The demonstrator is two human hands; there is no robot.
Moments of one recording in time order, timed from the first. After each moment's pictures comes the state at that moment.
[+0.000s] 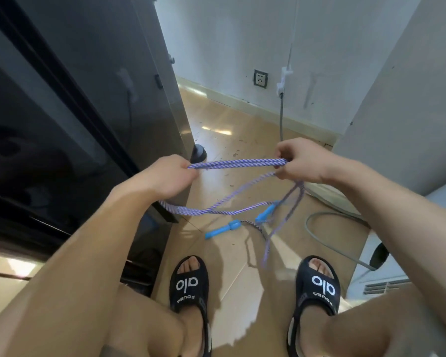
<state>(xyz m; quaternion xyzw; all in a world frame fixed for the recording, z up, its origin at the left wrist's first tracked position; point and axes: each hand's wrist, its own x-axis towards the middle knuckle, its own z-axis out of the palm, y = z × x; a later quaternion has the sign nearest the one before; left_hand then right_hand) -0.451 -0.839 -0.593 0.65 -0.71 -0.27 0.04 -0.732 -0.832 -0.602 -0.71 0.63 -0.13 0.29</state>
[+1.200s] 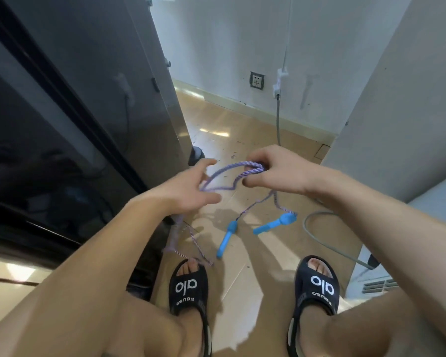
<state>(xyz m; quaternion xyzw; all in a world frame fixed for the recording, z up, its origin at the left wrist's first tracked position) -0.469 -0.828 -0.611 0.57 -0.73 -0.38 0.03 -0.700 -0.814 -0.594 -0.73 0.56 -0.17 0.35</state>
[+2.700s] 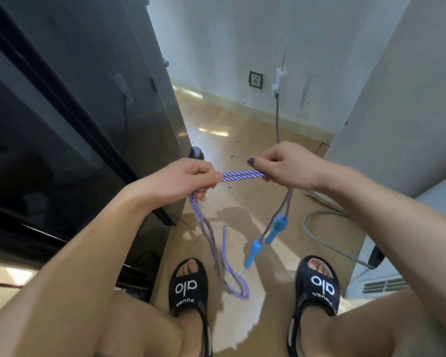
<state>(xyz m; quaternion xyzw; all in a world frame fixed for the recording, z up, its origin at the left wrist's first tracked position) -0.463 -0.833 -0.589 0.45 -0.75 -0.48 0.10 -0.716 -0.820 -0.595 -0.73 0.59 -0.16 0.30</state>
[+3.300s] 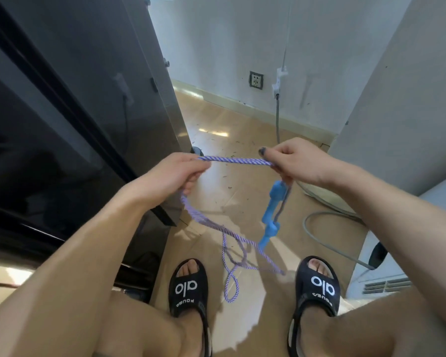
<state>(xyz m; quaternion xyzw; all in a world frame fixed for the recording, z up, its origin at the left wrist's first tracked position) -0.455 -0.847 -0.603 0.51 -0.65 -0.53 0.20 -0.728 -0.824 -0.599 -0.67 0.62 -0.22 0.35</state>
